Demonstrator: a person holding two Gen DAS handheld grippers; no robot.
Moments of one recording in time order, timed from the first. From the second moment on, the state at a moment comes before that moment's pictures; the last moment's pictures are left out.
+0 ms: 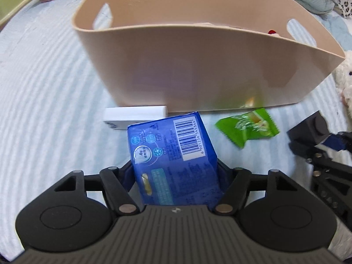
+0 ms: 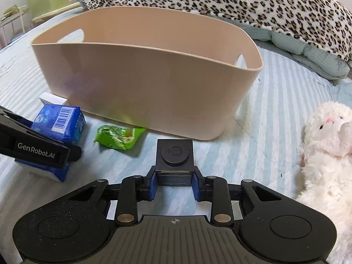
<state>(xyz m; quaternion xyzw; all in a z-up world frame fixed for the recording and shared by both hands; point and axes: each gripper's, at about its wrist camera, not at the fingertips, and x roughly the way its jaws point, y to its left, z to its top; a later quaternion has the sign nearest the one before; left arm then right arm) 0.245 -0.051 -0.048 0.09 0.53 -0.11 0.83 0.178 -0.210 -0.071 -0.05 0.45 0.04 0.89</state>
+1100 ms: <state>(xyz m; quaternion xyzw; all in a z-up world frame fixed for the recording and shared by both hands) 0.272 -0.030 0.031 0.02 0.30 -0.11 0.95 0.206 -0.218 0.024 0.05 0.27 0.00 0.96</state>
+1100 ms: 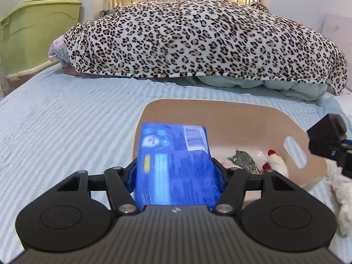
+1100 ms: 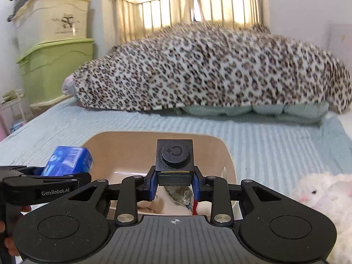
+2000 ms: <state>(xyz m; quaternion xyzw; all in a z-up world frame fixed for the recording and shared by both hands) 0.250 -0.037 0.043 0.07 0.33 -0.11 0.94 0.200 -0.203 0.012 0.05 0.31 -0.02 0.95</state>
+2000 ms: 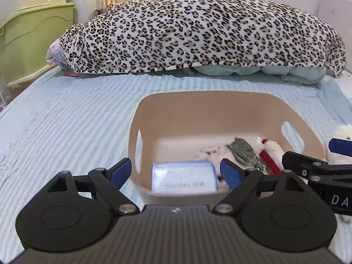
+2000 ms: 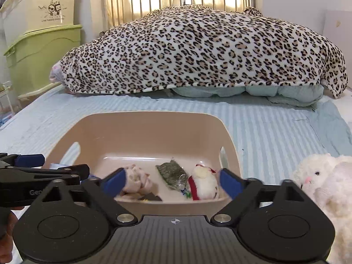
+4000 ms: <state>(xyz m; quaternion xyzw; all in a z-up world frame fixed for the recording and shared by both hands) 0.257 -0.017 -0.054 0.10 0.42 -0.18 0.88 0.192 -0.131 -0.083 -0.04 0.44 0.06 0.89</state>
